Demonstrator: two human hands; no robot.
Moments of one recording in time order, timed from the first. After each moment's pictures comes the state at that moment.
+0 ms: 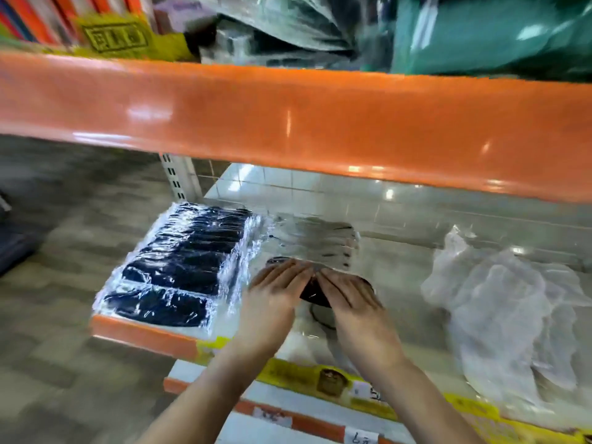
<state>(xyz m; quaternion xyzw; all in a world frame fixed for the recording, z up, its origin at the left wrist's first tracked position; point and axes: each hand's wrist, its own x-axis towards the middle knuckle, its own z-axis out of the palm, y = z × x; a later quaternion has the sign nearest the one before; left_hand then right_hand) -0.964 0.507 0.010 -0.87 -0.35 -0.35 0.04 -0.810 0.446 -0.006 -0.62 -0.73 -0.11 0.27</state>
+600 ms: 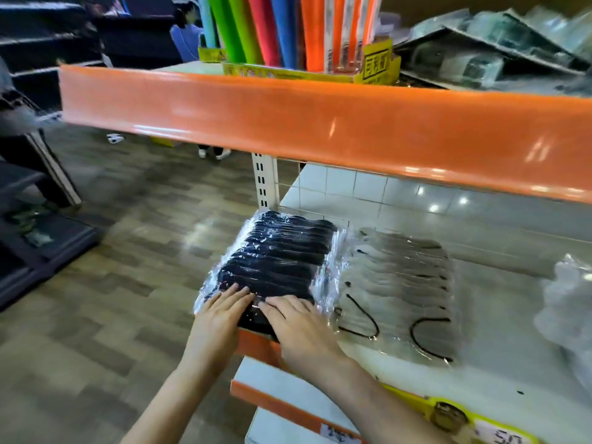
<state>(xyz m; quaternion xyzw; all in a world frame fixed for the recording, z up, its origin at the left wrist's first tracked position) -1.198 0.558 -0.051 -0.83 -0.52 -0.21 0.01 -1.016 0.523 -0.032 -0.51 -0.84 -0.01 0.19</state>
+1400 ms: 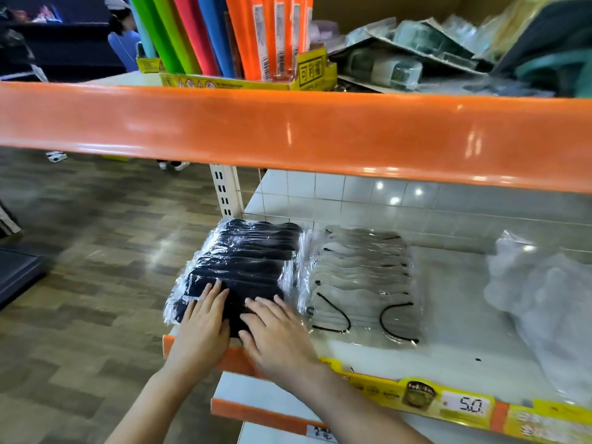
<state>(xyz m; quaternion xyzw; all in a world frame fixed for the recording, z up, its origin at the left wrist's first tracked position) -1.180 0.578 -0.053 -0.81 -0.56 -0.15 -0.07 -1.021 0.521 -0.047 -0.58 -0.79 -0.04 0.21</state>
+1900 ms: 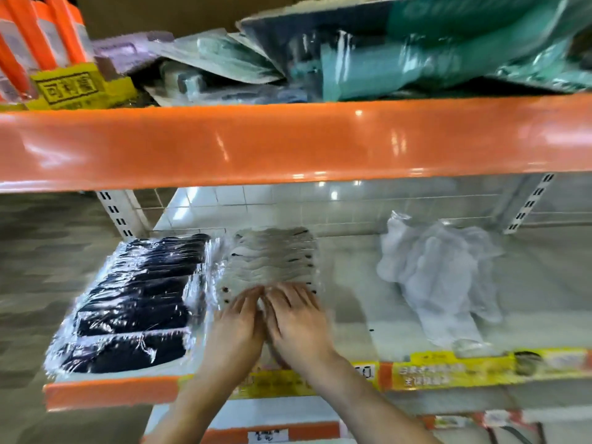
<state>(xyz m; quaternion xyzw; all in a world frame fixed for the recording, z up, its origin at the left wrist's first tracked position) -0.992 0.514 -0.013 -0.87 -0.42 -0.23 -0.13 -0.871 0.466 -0.025 -0.69 -0.64 -0.10 0.33</state>
